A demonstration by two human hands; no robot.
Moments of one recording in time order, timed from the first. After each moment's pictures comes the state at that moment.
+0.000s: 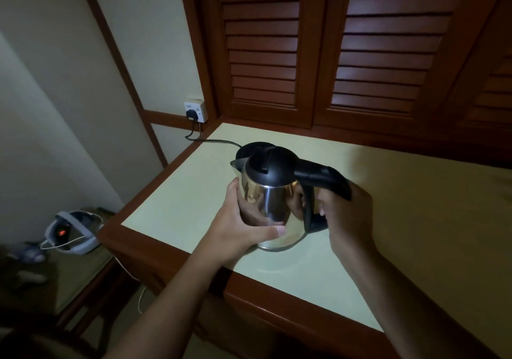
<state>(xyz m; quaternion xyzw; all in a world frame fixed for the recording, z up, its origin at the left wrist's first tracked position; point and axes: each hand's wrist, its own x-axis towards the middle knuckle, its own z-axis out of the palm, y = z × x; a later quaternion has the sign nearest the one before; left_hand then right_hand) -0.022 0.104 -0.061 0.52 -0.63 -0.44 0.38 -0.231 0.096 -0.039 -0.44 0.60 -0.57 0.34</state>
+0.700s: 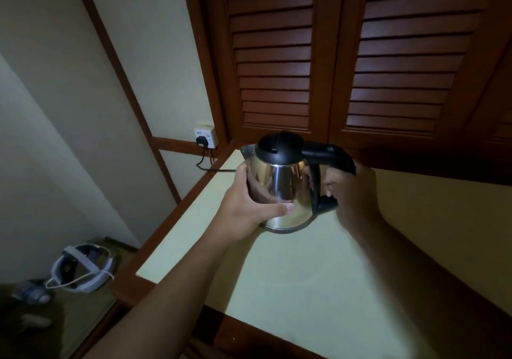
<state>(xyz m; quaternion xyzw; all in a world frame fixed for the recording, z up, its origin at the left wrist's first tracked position) 0.012 0.002 -0.017 0.52 -0.66 -0.39 0.39 -0.205 -0.015 -0.012 -0.43 0.53 -0.63 0.38</state>
